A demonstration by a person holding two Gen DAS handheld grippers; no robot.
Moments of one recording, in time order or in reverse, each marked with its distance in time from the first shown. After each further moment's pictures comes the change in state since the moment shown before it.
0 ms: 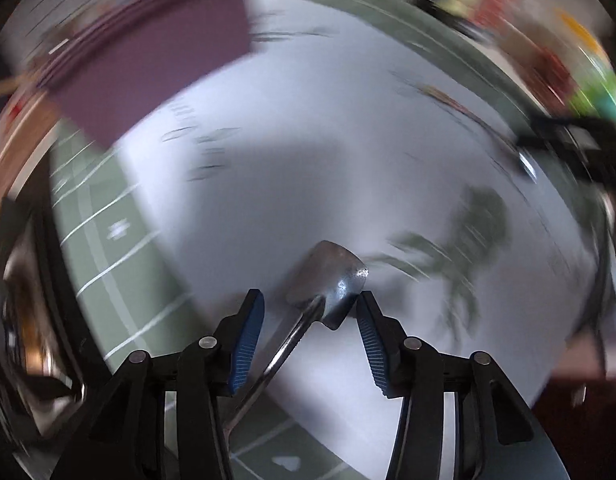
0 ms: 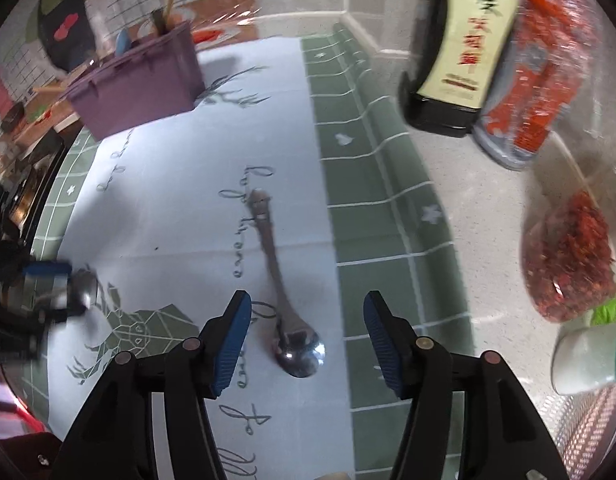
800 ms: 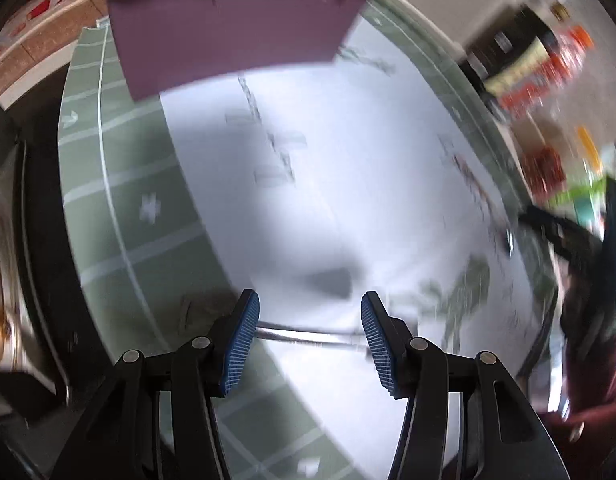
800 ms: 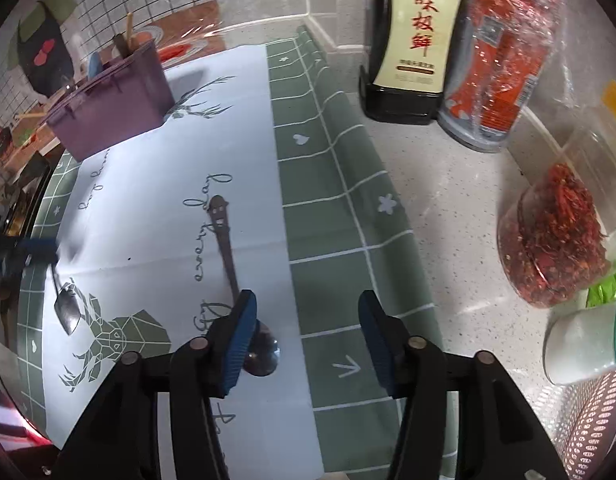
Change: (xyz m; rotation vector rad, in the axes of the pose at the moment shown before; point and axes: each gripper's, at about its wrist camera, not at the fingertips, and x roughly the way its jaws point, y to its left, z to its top) left arm 0.010 0.057 0.002 -0.160 0.039 -0.264; right arm -0.009 -0.036 -0.009 0.124 -0.025 -0.050
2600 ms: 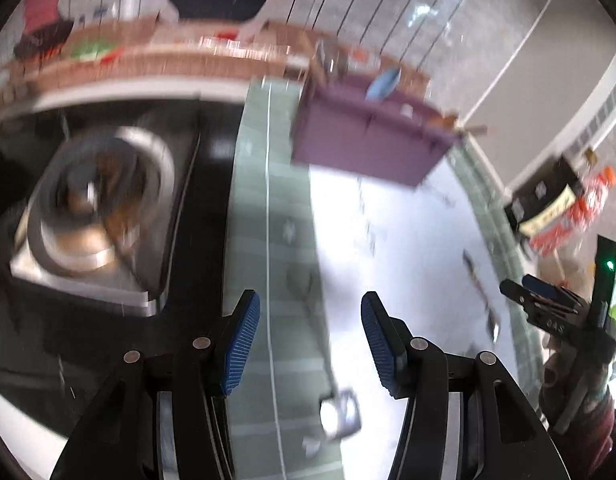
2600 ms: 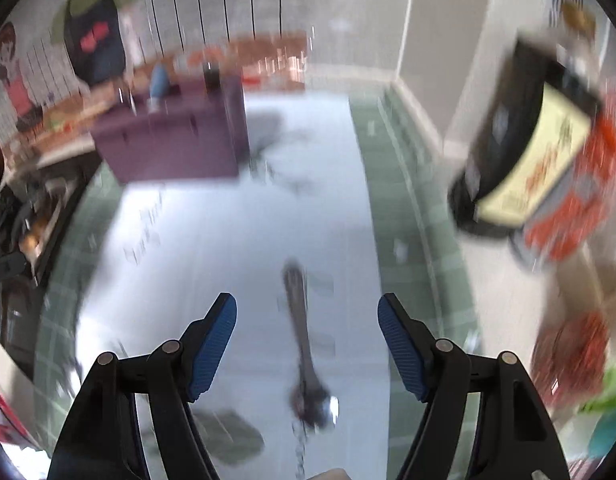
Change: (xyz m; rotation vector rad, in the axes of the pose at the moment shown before) left arm -0.080 0.021 -0.067 -0.398 -0.416 0.162; right arm 0.013 0.080 0.052 -0.183 -0.047 0.034
